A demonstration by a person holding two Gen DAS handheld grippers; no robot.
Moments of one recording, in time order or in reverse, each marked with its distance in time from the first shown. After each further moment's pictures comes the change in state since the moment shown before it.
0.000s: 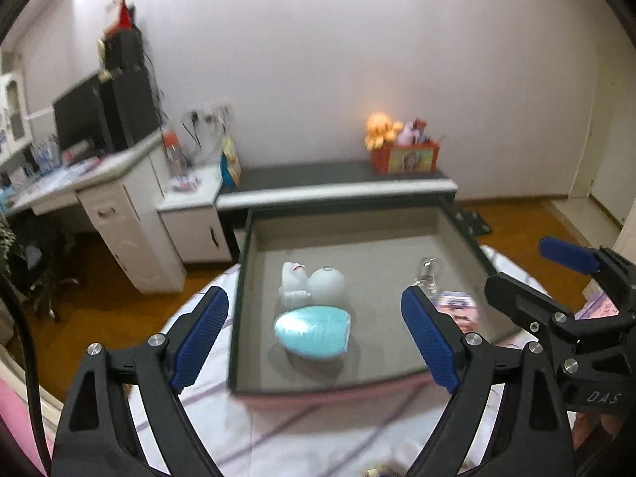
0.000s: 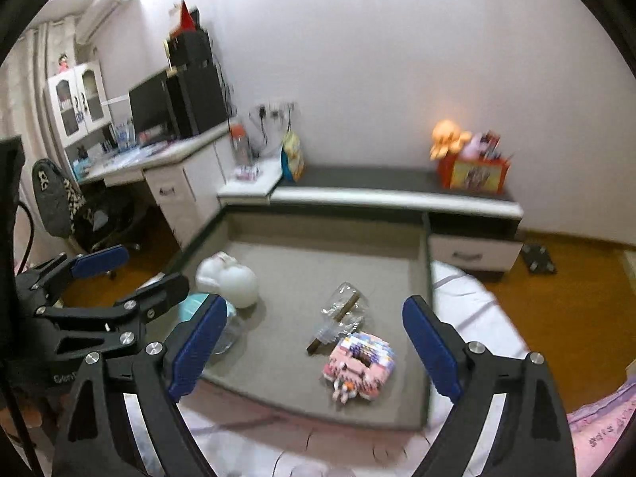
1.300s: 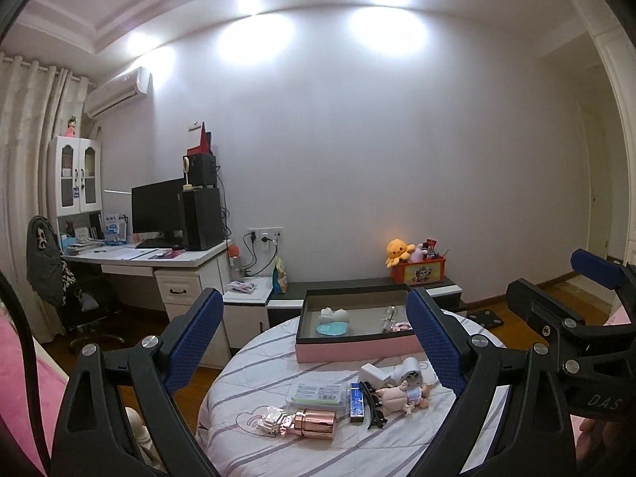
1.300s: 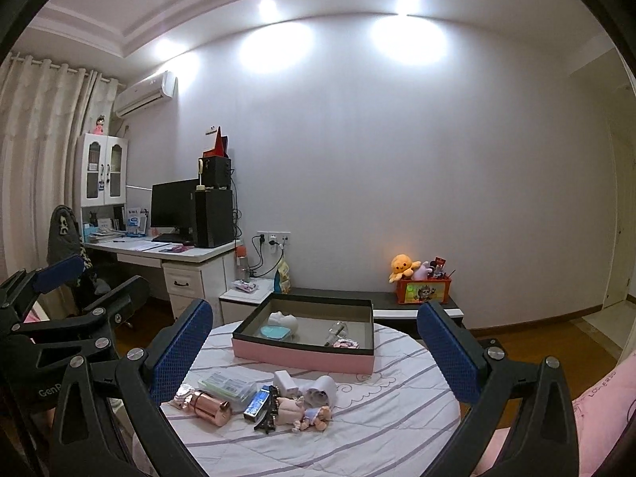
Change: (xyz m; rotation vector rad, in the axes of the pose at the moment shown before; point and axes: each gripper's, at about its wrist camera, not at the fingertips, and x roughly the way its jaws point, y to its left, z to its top) left arm -0.304 -0.023 -0.123 -0.026 -0.476 0.135; right arm -0.295 0.095 -0.119 -0.074 -0.488 -0.117
